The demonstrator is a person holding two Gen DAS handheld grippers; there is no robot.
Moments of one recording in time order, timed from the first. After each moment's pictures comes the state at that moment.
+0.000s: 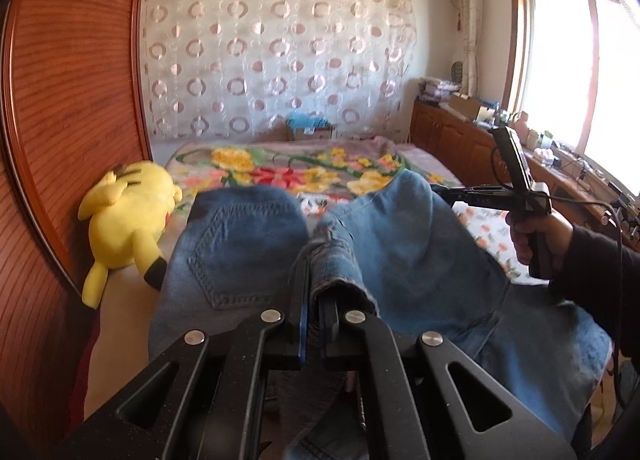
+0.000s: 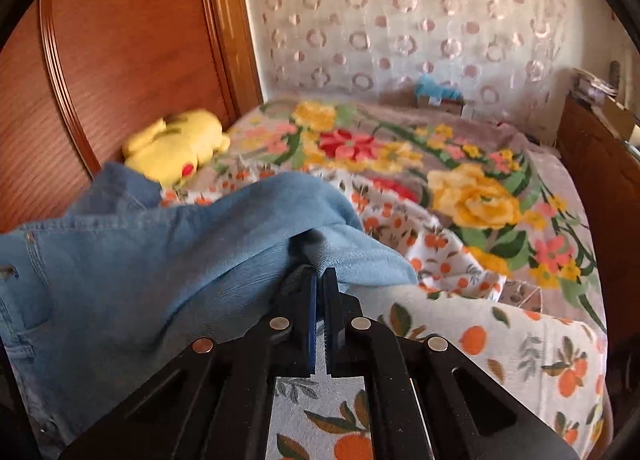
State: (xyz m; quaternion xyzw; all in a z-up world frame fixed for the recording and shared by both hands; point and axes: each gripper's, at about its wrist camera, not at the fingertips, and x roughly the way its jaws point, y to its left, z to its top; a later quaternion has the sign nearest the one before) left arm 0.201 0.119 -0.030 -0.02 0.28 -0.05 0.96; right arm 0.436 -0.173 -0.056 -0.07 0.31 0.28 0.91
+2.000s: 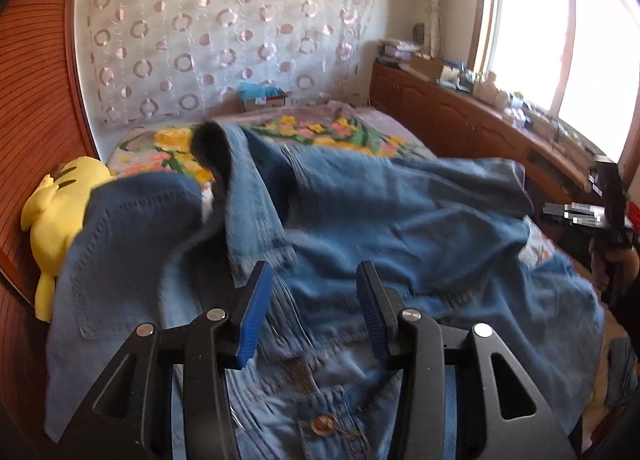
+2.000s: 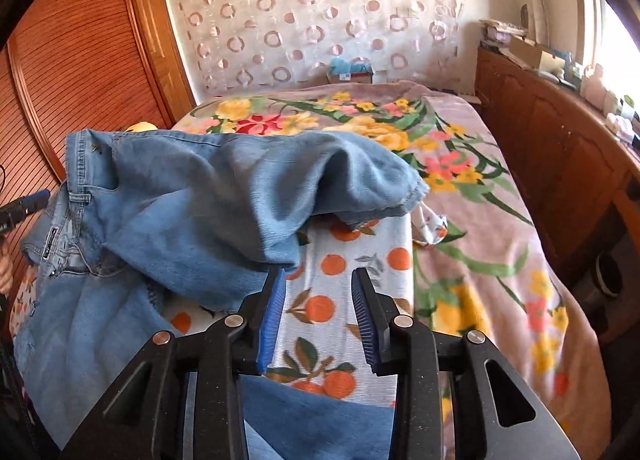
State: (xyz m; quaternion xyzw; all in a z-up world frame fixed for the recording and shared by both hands) left arm 0.258 0.030 -0.072 0.00 0.35 -0.11 0.93; right arm 0.211 -0.283 -0.091 -0.01 0.34 0.17 0.93
